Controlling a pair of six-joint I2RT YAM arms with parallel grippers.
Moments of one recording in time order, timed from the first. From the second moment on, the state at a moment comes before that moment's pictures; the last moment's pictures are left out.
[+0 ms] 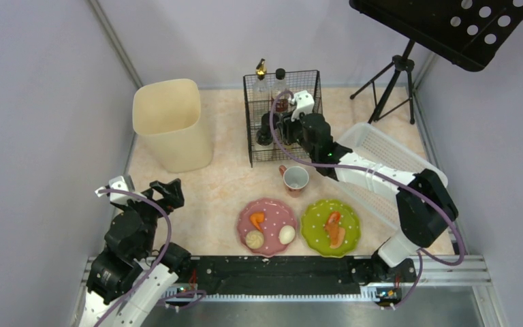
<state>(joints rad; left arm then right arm) -0.49 0.14 0.75 -0.76 -0.57 -0.50 0.68 1.57 1.05 0.32 0.24 0.10</state>
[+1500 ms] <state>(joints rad) -0.49 0.15 0.75 -0.76 -0.57 -0.50 0.68 1.62 0.79 0.64 0.26 0.18</state>
